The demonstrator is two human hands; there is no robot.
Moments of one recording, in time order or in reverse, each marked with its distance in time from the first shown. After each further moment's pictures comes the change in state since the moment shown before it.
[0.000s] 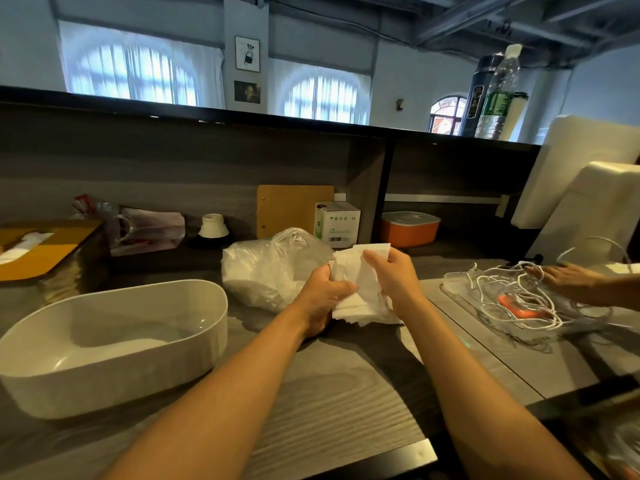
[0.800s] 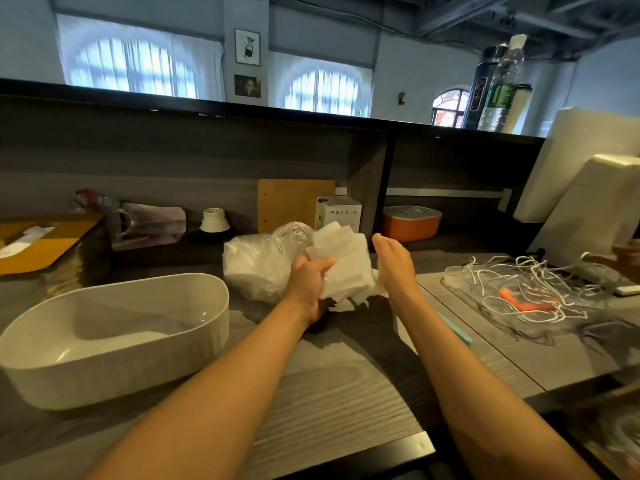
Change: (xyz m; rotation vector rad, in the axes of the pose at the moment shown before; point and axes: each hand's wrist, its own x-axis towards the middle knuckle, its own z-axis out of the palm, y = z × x) left_hand 0.003 0.005 -0.007 -0.243 0.229 0.063; right_hand 0.000 -0.004 0.006 -0.052 0.064 -0.035
